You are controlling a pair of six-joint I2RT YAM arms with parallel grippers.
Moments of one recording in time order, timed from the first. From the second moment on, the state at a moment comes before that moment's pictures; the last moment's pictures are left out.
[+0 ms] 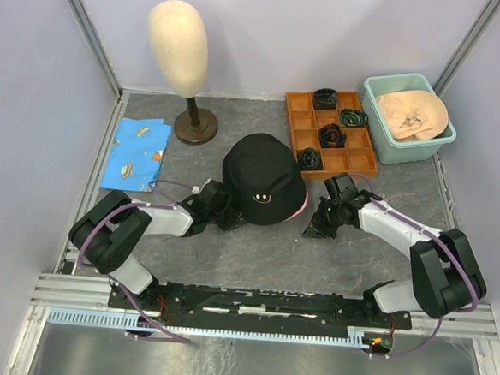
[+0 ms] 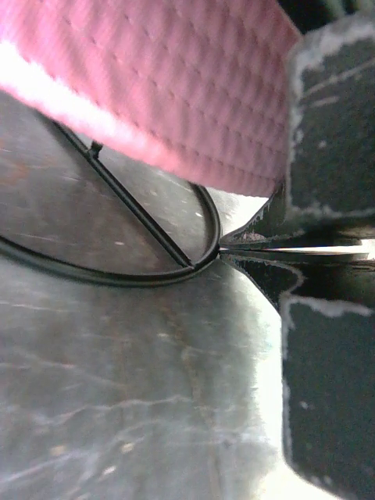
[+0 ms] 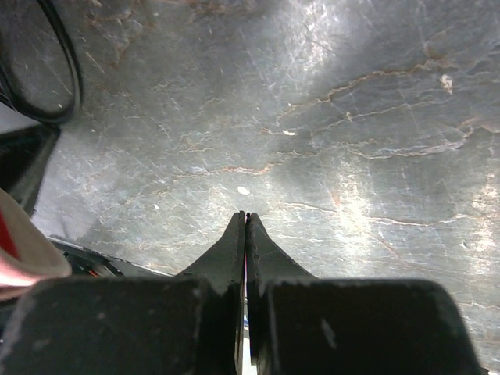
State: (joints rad) left arm -0.65 1.55 0.52 0.23 0.08 -1.35; right arm 0.43 1.41 0.71 -0.48 -0.26 0.88
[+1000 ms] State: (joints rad) left arm -0.45 1.37 0.52 0.10 0.00 -1.26; right arm 0.43 1.36 0.67 -0.47 -0.28 0.89
